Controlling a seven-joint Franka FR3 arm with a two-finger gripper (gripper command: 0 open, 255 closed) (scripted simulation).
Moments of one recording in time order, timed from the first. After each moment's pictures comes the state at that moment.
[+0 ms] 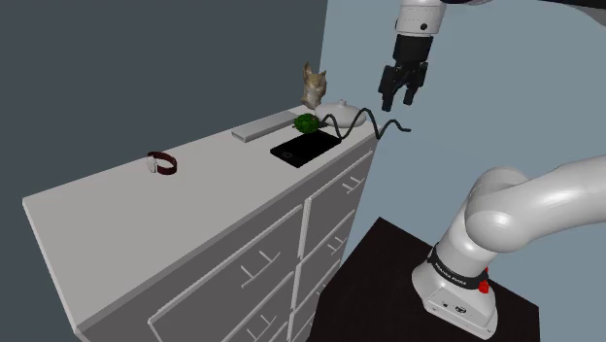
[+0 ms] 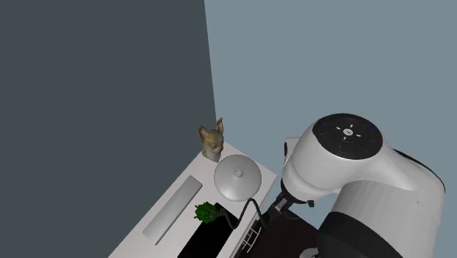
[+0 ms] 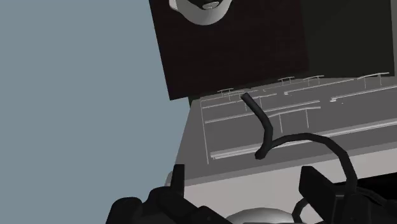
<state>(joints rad) -0.02 -0.76 -0.07 -2.27 -0.07 1.45 0.17</state>
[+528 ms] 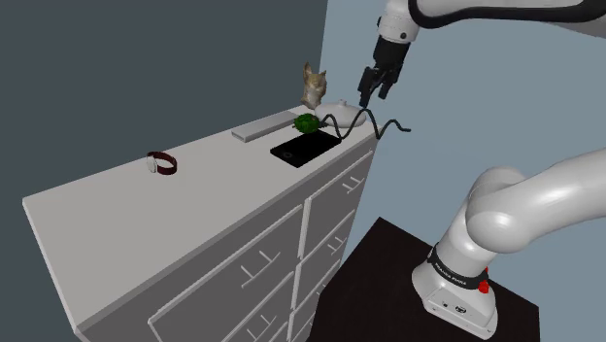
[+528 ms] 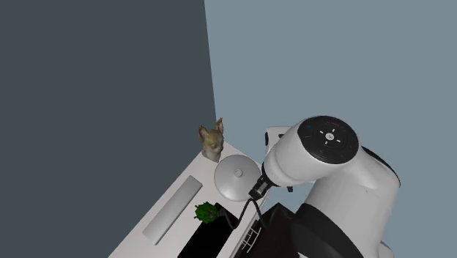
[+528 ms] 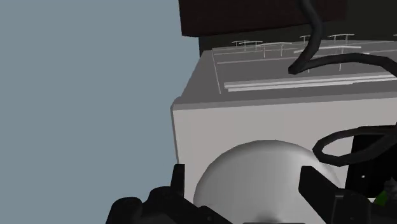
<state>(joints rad) 0.00 -0.70 -0.09 -2.31 -0.14 1.74 0.07</state>
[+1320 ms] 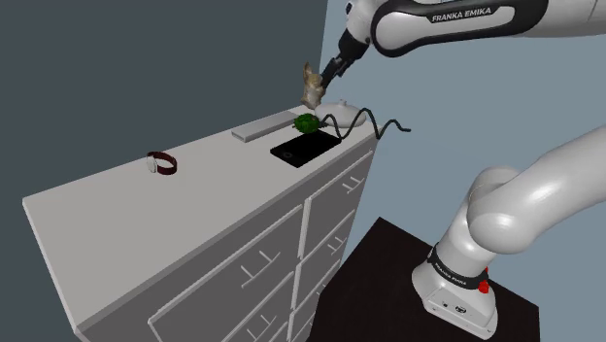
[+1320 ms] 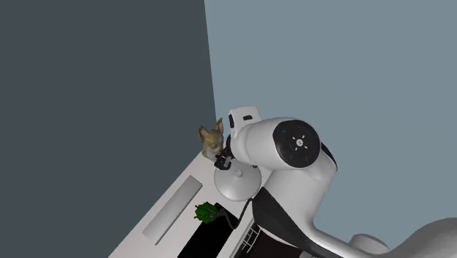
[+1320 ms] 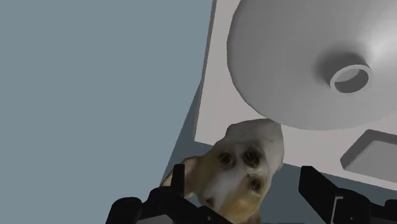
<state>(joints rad) 0.05 -0.51 -0.14 -2.30 -0.26 2.32 -0.08</state>
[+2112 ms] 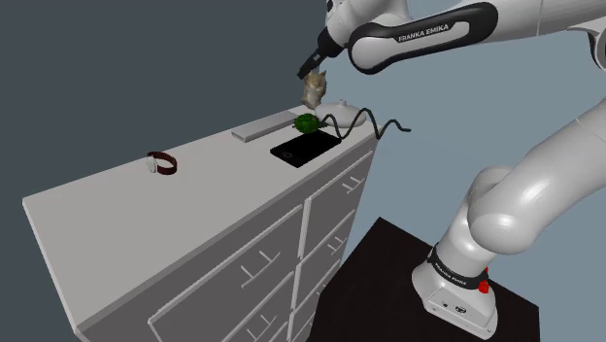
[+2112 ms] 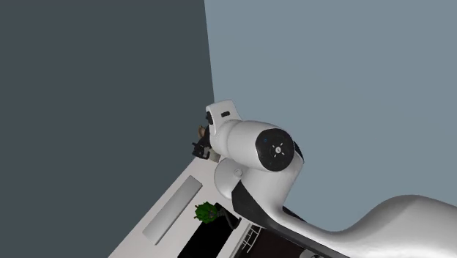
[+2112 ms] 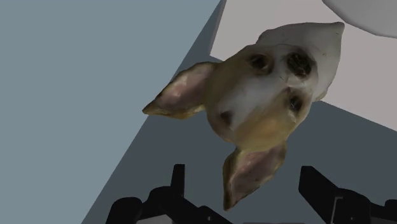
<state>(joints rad) 0.07 -0.35 -0.16 -2.26 -0.32 2.68 -0.14</state>
